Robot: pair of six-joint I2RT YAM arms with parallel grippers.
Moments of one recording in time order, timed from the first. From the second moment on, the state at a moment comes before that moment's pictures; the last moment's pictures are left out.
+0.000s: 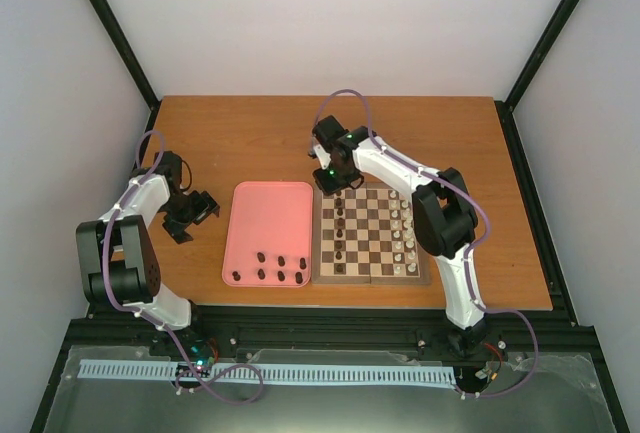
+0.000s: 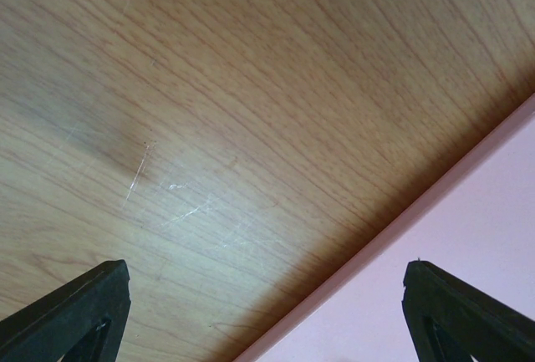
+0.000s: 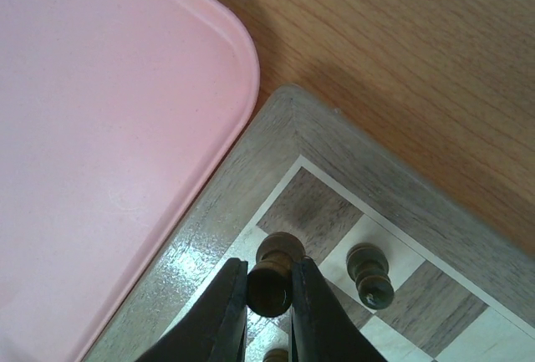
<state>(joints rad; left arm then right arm) 0.17 1.55 0.99 -0.92 0.18 -0.62 0.64 2.14 1.81 -0.94 -0.13 0.07</state>
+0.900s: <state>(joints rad) 0.17 1.55 0.99 -0.92 0.18 -0.62 0.63 2.17 1.80 -0.90 -0.14 0.07</state>
